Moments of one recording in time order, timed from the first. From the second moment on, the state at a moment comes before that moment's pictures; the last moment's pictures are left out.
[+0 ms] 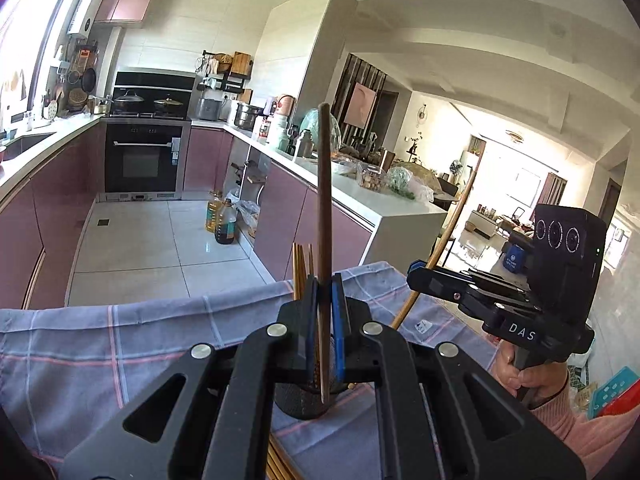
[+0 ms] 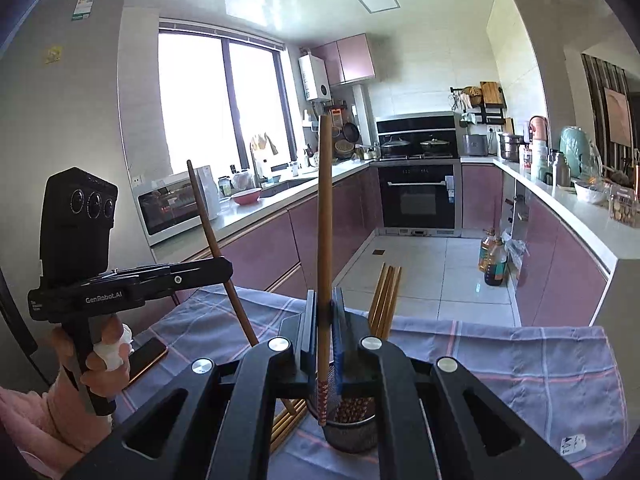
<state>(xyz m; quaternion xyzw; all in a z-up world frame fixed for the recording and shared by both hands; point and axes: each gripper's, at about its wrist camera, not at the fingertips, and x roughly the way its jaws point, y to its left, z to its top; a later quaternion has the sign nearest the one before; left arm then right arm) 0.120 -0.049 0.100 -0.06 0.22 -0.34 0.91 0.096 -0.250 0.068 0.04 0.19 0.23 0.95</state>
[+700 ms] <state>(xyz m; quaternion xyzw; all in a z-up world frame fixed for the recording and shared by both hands) 0.166 -0.109 0.037 0.03 0.32 -0.32 0.89 0.156 -0.242 0.002 0.04 0.32 0.21 0.92</state>
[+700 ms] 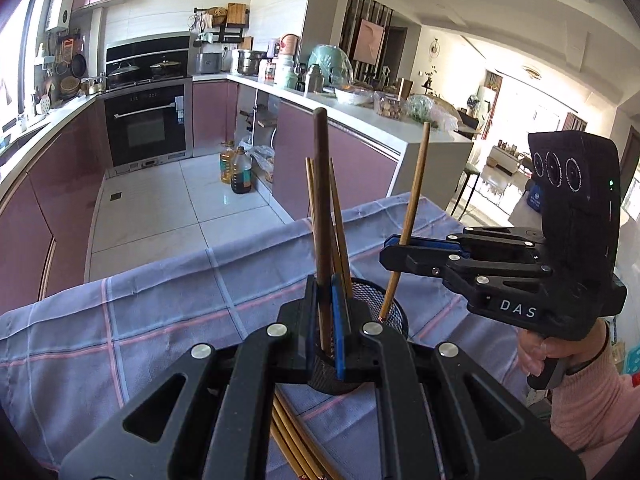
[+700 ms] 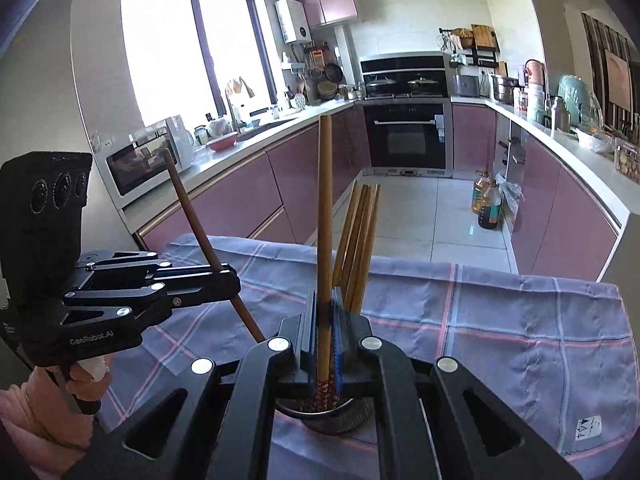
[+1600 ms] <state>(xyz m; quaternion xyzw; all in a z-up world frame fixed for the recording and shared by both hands) 0.137 -0.060 -0.006 0.03 0.32 -0.29 0.90 0.092 -0.231 -0.012 0.06 0.29 0.28 0.91</state>
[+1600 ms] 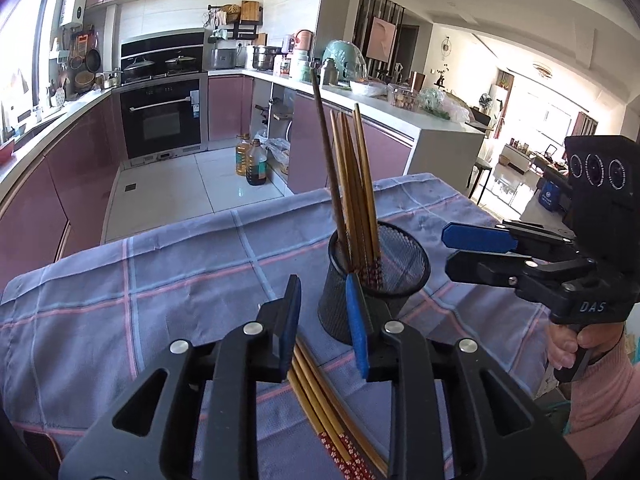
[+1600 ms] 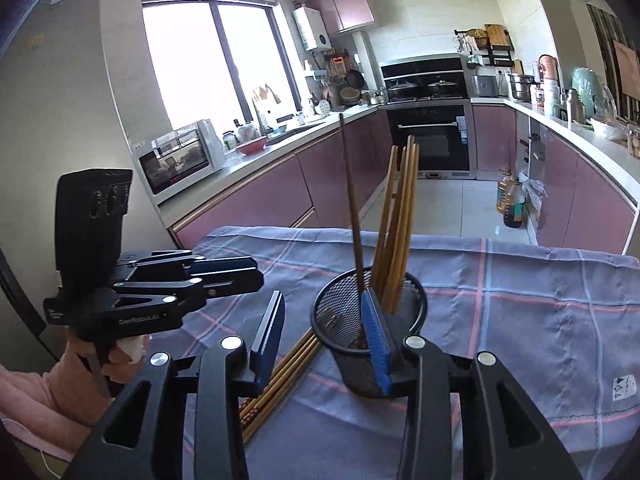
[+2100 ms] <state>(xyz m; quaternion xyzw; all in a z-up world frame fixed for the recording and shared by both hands) 0.118 -0.028 -0.103 0.02 0.43 -0.26 0.86 0.089 -0.178 -0.099 0.07 0.41 0.29 0.86</state>
